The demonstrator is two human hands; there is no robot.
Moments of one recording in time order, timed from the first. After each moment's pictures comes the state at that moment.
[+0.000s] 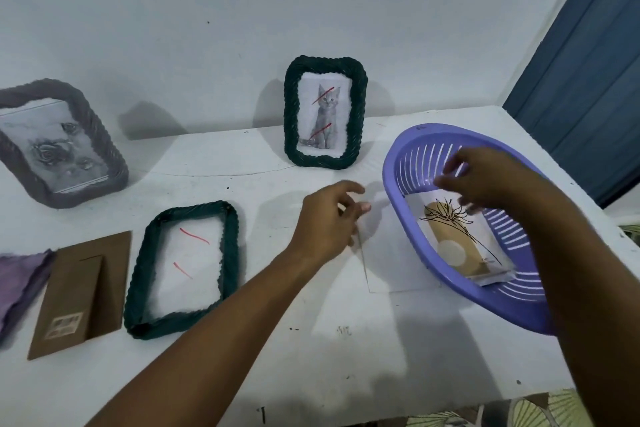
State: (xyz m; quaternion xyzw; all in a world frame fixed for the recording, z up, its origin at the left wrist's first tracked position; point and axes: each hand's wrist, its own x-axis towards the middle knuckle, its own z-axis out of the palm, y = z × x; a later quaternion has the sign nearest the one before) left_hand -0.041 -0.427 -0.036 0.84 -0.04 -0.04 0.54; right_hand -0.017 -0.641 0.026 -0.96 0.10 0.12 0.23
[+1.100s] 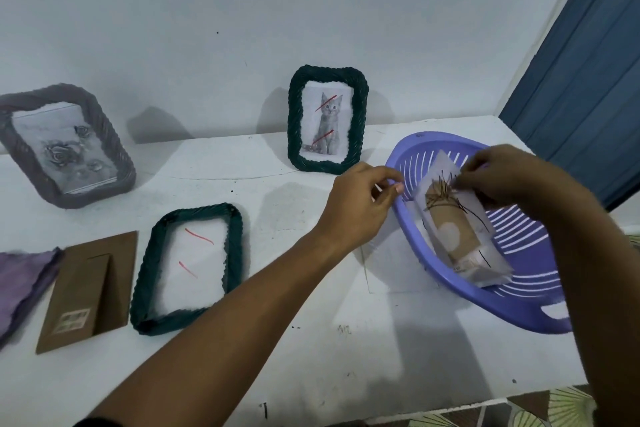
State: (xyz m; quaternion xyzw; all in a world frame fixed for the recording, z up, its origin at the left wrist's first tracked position) left_hand -0.040 -0.452 -0.005 0.85 -0.17 0.06 0.50; right_hand -0.021 -0.655 0.045 -0.91 0.16 0.12 0.37
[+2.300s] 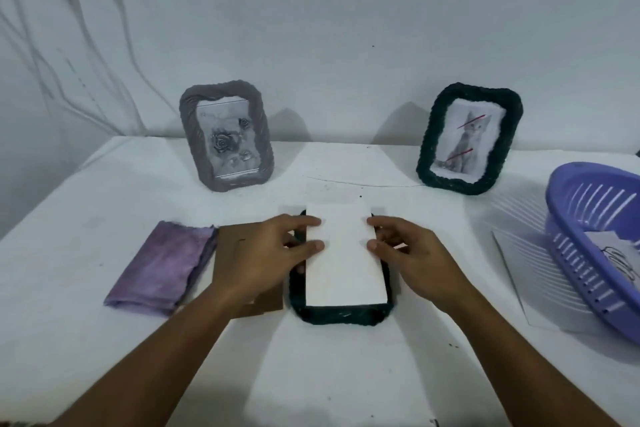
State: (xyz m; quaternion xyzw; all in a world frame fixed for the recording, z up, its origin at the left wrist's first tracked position) left_hand -0.107 -0.157 -0.036 0.87 0.05 -0.01 0.50; right_hand -0.071 -0.382 -0.053 -0.82 -0.11 0.07 0.56
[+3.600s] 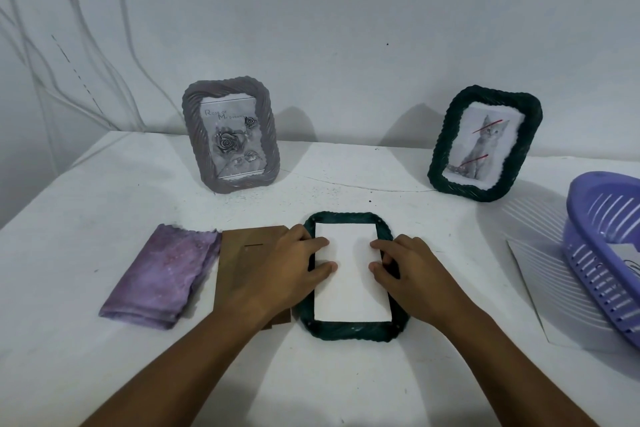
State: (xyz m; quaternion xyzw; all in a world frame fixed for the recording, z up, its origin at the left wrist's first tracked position) left_hand -0.090 -0.157 -0.062 0.98 -0.05 0.00 0.20; right_hand -0.065 -0.364 -0.073 -0.95 -0.19 0.01 0.26
